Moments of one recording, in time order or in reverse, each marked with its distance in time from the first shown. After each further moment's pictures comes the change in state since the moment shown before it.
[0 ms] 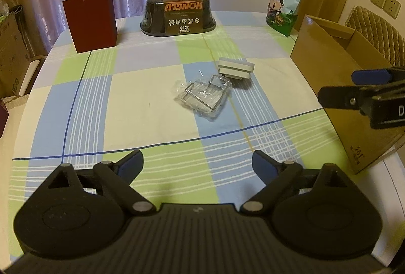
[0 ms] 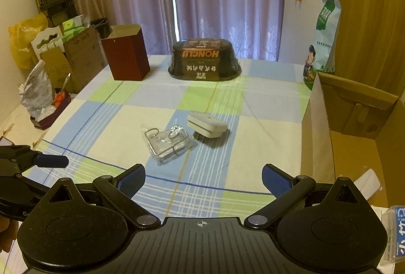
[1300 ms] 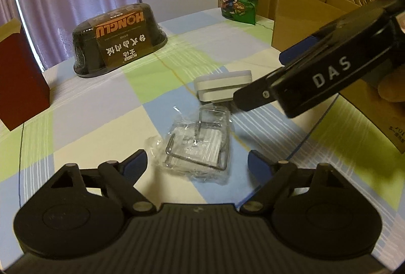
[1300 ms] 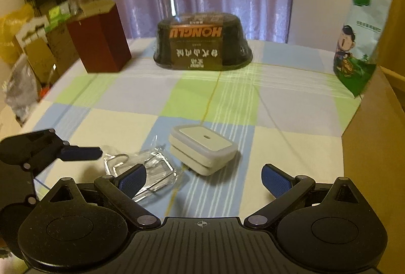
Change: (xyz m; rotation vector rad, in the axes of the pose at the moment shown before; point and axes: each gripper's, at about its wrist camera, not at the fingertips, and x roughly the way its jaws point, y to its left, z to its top) left arm 0.131 0.017 0.049 0.355 -0.086 -0.170; right arm 0.149 -0.024 0.045 -0.004 0.105 0.023
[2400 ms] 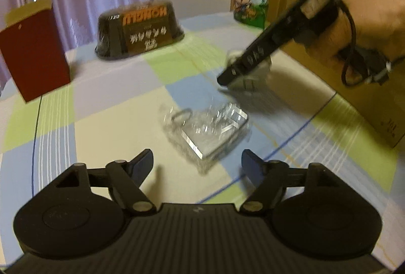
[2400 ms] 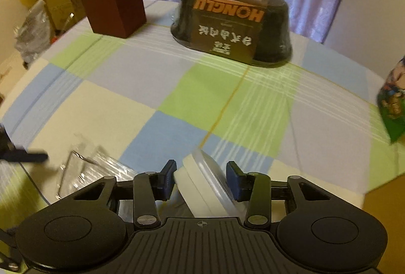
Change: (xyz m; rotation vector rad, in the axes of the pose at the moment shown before) left arm -0.036 0.024 -0.031 -0.064 -0.038 -0.012; right arm 0.057 0.000 0.038 -0.221 0.147 0.014
